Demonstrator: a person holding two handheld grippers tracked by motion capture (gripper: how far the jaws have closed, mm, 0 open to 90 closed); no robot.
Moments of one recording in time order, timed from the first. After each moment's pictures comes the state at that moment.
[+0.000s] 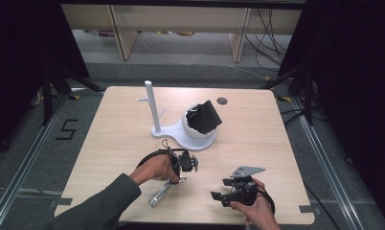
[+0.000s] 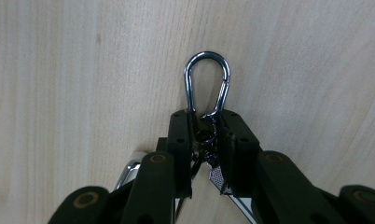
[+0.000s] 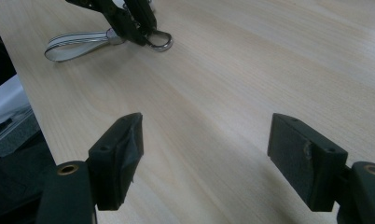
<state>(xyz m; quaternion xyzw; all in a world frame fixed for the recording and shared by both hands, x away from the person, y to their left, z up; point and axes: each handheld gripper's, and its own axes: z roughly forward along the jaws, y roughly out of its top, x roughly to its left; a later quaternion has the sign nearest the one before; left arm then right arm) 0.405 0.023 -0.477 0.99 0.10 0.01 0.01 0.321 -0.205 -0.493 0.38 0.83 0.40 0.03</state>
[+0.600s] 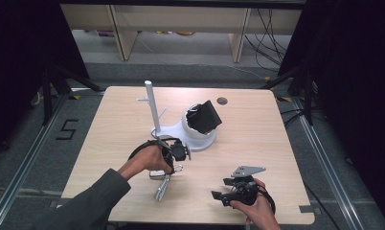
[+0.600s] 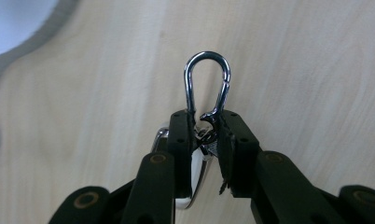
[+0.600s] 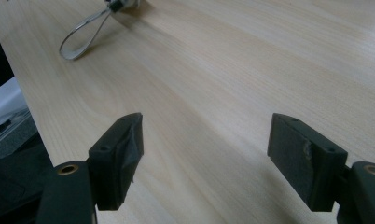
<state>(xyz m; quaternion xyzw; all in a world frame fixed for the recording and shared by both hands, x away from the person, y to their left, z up) 0.415 0.051 -0.433 0.99 0.13 0.03 0.05 0.322 -0.207 -0.494 0.39 0.83 0.40 0.03</state>
